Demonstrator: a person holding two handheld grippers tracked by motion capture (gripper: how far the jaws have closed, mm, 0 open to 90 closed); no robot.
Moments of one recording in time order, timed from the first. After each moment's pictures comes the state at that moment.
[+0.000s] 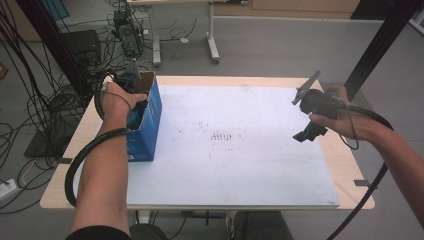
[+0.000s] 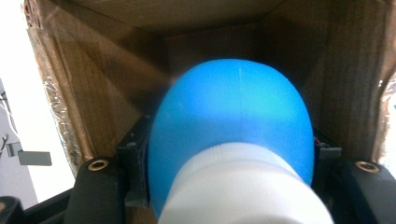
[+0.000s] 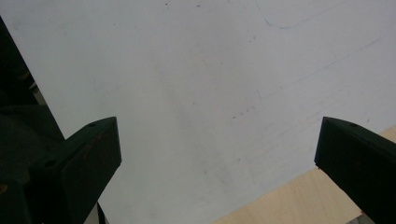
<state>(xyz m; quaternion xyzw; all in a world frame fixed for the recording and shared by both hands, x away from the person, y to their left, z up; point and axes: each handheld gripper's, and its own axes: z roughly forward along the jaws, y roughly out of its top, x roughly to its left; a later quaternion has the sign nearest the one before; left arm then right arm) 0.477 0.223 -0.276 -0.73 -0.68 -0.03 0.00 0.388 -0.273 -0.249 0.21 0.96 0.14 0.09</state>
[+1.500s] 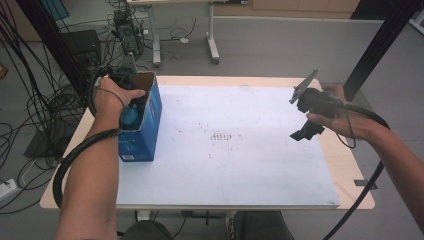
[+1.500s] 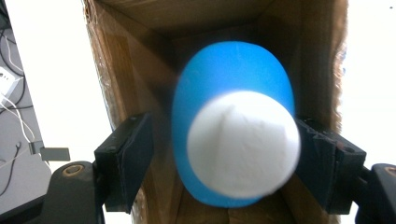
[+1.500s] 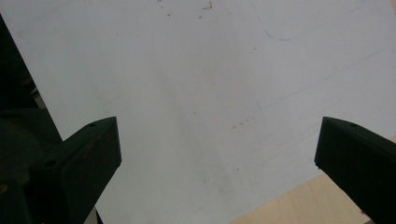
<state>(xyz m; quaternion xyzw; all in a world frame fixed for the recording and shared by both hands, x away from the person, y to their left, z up) 0.463 0.222 -0.248 -0.74 -0.67 -0.05 -0.01 0.390 -0.267 -0.247 0.20 0.96 0.14 0.09</state>
